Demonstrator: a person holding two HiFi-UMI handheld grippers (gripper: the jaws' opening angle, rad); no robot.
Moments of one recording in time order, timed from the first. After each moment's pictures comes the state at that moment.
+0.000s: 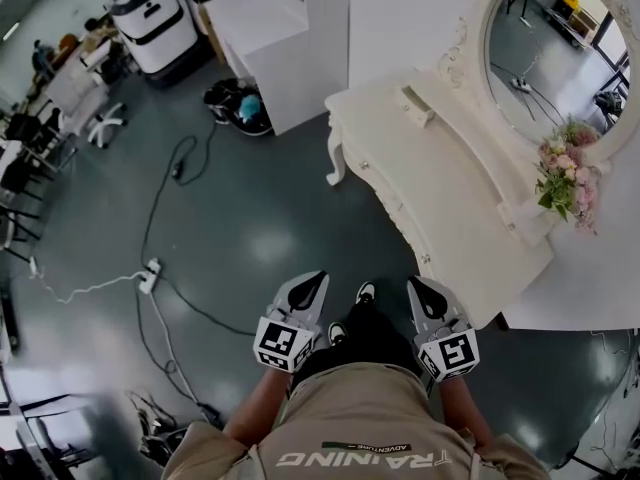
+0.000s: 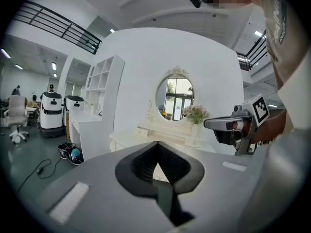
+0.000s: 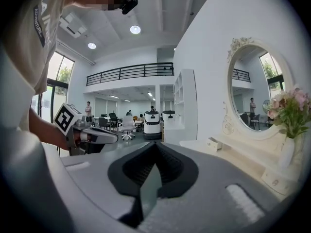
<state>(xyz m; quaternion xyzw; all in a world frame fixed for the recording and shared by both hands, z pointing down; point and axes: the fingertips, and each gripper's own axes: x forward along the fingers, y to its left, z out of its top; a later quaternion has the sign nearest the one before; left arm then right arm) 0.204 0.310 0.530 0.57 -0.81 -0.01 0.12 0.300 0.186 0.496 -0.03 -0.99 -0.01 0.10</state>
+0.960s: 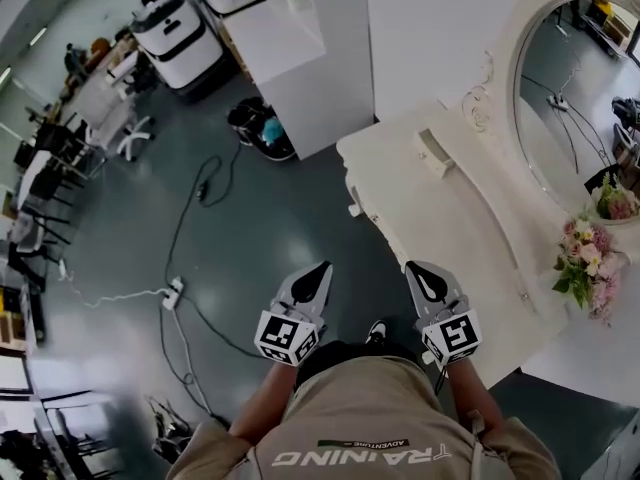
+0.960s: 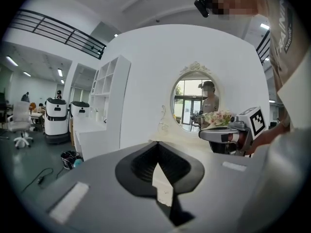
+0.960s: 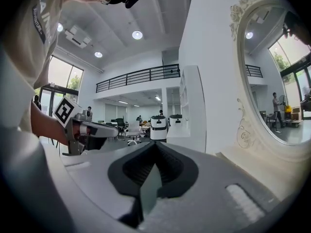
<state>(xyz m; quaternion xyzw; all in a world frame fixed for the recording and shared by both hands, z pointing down) 0.055 0.188 0.481 0.52 -0.85 -0.01 0.10 0.126 0.060 0.477 -0.11 -0.99 0.00 0.07</state>
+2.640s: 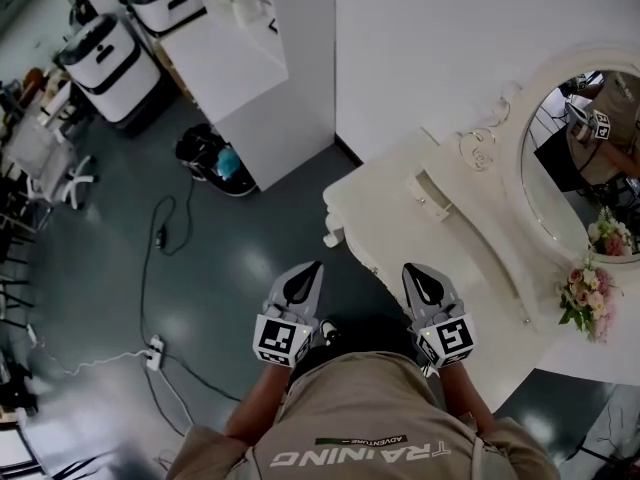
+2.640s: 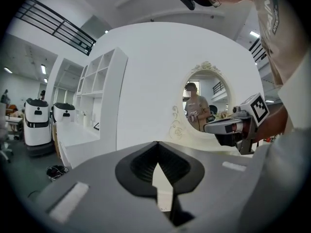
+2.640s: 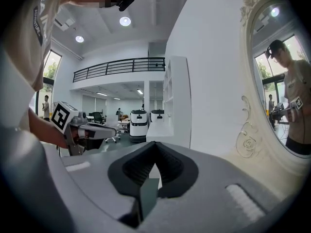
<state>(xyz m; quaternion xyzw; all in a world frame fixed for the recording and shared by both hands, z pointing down) -0.163 0.148 0.495 0.59 -0.80 0.00 0.08 -0.058 0.026 0.479 0.01 -0.99 -0.01 0.11</state>
